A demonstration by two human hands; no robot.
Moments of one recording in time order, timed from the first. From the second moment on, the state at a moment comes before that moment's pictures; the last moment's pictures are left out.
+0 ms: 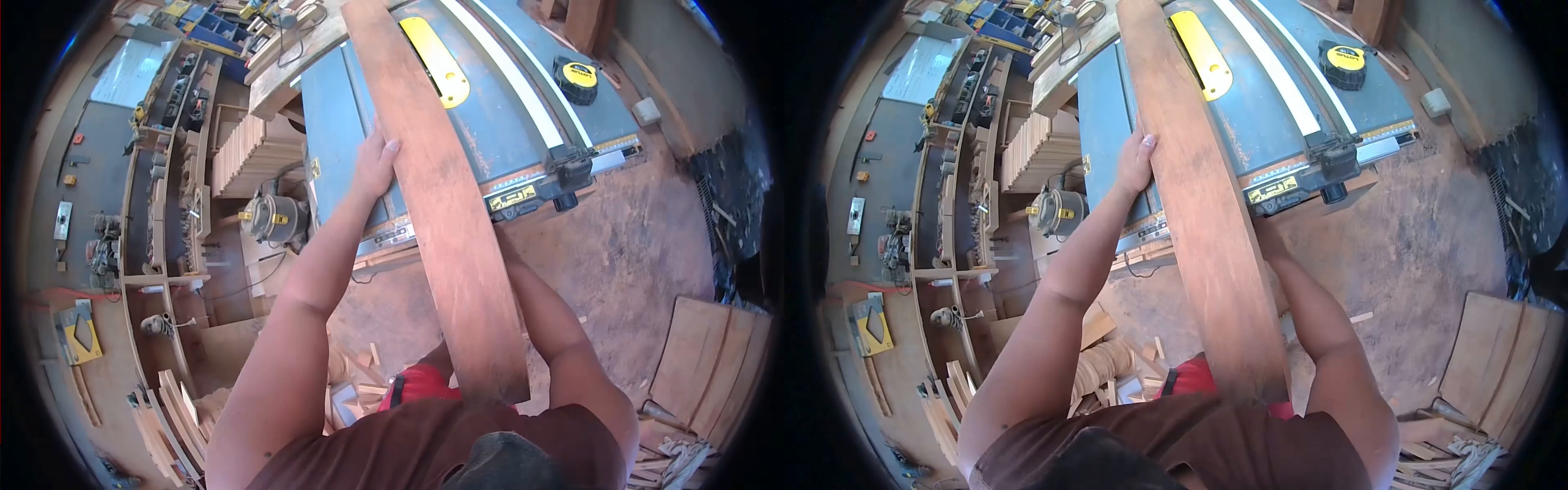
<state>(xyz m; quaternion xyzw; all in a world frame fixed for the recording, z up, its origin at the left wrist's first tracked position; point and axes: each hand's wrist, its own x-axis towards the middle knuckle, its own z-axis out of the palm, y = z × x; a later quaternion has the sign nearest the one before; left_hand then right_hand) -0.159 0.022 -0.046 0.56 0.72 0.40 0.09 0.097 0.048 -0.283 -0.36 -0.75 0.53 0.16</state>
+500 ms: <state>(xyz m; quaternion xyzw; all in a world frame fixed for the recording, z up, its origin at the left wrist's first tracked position) -0.155 0.019 -0.051 0.54 0.71 0.44 0.10 0.141 0.049 -0.404 -0.27 -0.71 0.63 0.17</state>
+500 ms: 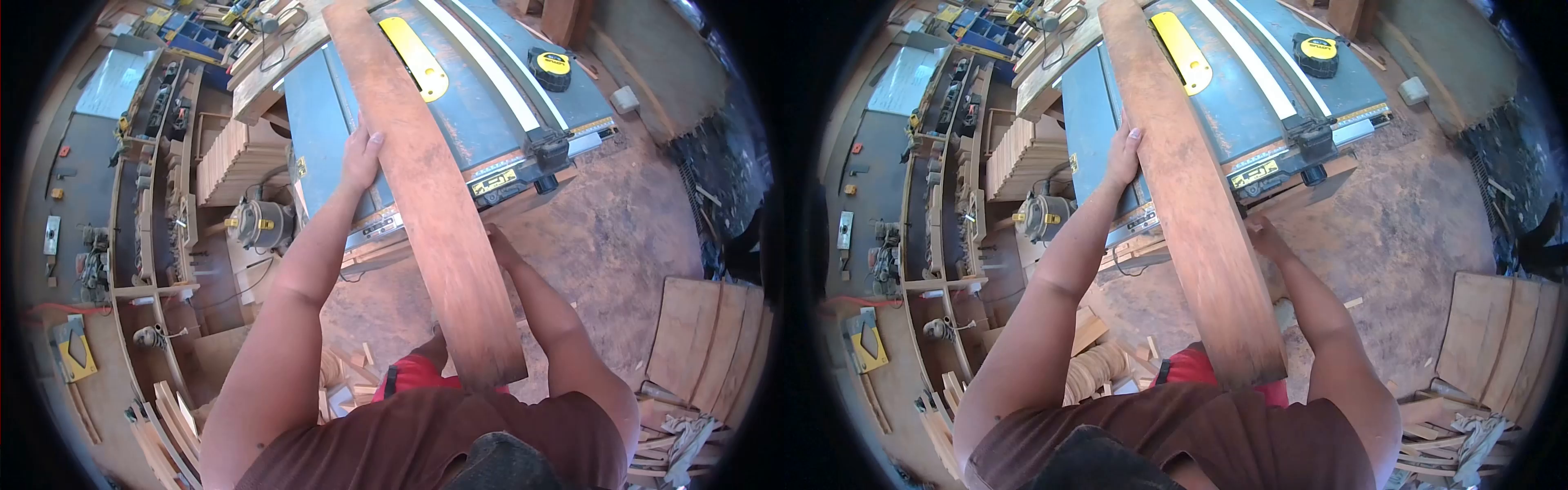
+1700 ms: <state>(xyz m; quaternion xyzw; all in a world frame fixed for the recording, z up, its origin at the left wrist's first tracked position) -0.049 -0.132 -0.048 0.41 0.69 0.53 0.27 0.464 -0.336 -0.025 -0.50 -0.16 0.73 0.44</state>
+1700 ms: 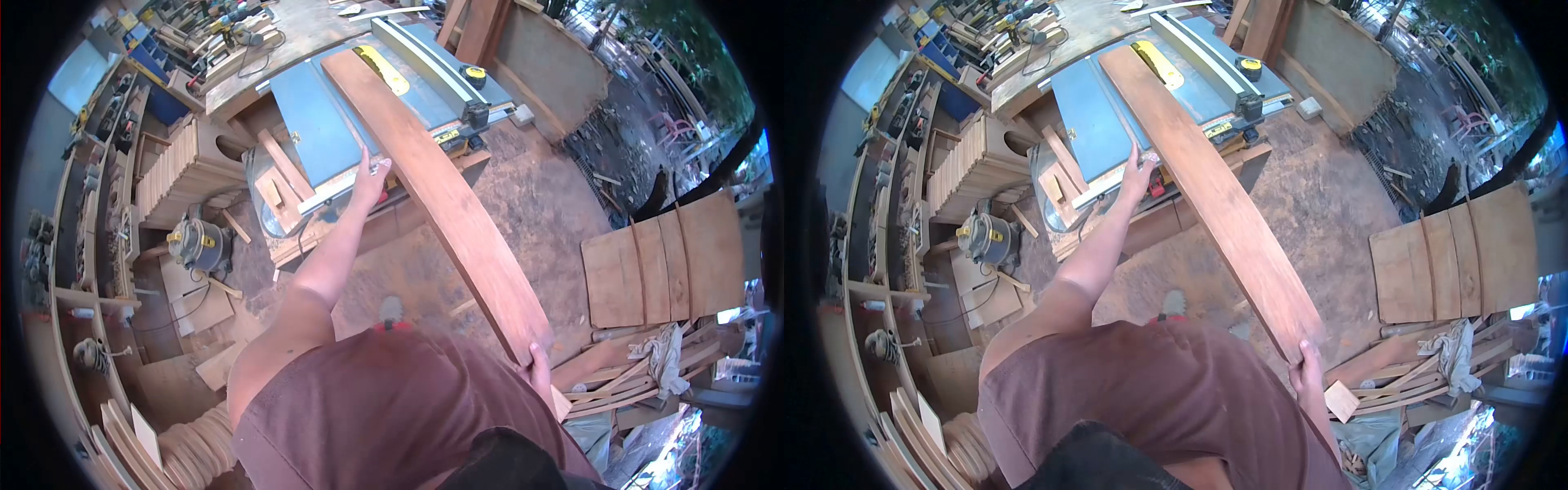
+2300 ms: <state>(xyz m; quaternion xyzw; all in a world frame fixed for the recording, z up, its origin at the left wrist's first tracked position) 0.095 -0.153 -0.073 0.24 0.64 0.62 0.38 0.573 -0.369 -0.007 -0.72 -0.35 0.56 0.22</state>
